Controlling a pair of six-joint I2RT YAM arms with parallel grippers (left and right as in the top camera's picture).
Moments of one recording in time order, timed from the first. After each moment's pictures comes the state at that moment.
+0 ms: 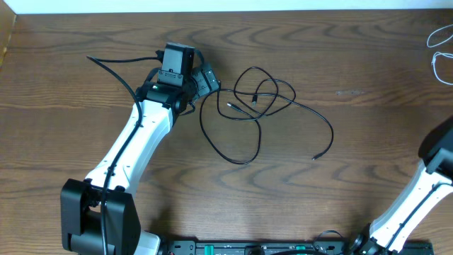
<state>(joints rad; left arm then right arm) -0.26 1.63 1.23 -0.52 -0.01 -0.65 -0.50 2.30 2.28 -0.58 0.03 0.25</state>
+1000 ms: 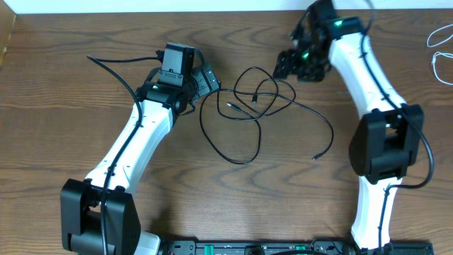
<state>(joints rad) -0.26 1.63 1.23 -0.52 -0.01 -0.65 0.22 2.21 1.98 -1.12 -0.36 0.23</state>
